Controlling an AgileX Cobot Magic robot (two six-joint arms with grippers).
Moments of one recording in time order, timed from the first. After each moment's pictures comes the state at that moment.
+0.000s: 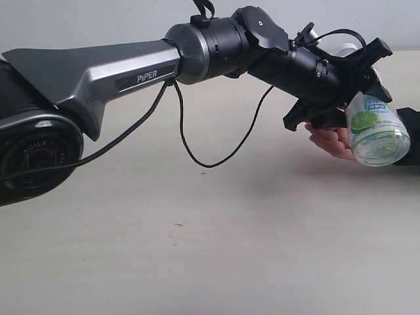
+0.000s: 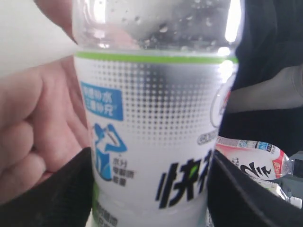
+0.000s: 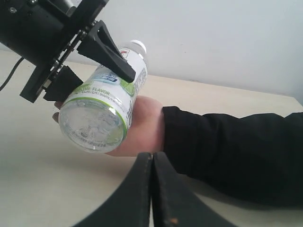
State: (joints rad) left arm -0.84 2.48 -2.16 -1.00 0.69 -0.20; right arm 0.18 0.01 0.00 0.00 0.31 -0.14
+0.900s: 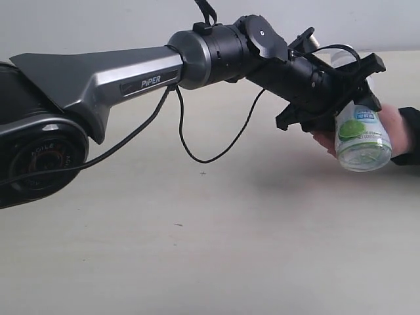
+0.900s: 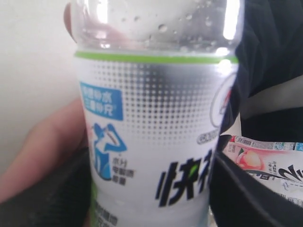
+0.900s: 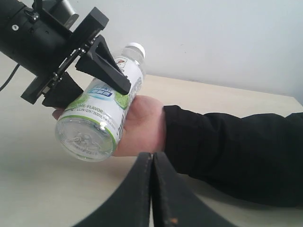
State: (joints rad) left arm -0.84 2.50 -2.16 -0.91 0.67 -0.14; right arm 0.18 0.01 0.00 0.00 0.31 -0.14
